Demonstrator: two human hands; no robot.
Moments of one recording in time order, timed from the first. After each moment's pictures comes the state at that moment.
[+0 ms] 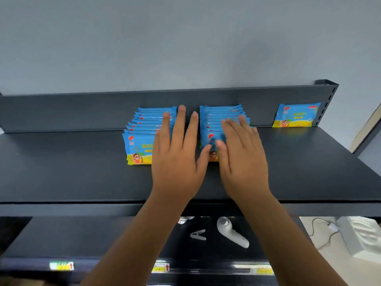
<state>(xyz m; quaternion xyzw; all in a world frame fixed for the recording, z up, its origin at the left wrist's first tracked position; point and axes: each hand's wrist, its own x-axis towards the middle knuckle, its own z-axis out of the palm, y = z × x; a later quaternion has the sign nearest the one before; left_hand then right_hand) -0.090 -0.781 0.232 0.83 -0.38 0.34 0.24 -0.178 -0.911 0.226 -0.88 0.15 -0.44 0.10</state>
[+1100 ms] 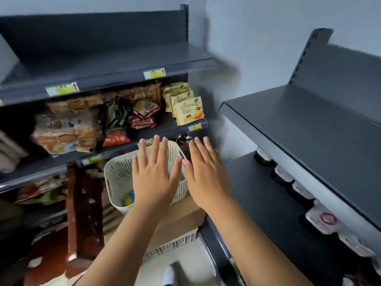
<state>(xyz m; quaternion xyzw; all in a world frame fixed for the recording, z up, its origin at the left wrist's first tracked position) -0.011 -0.196 0.085 0.94 0.26 0.18 0.14 0.065 -0.323 0.096 -0.91 -0.35 -0.06 0.21</state>
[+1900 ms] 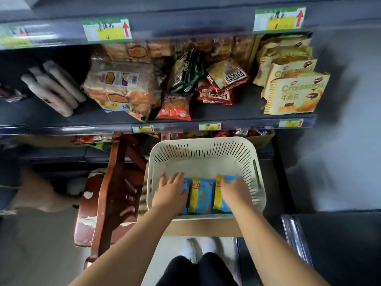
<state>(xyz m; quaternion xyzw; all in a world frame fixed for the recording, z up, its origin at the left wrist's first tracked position) 0.035 0.001 -0.125 0.82 0.46 -0.18 0.29 0.203 -0.113 -0.129 -0.91 -0.10 0.35 0.20</state>
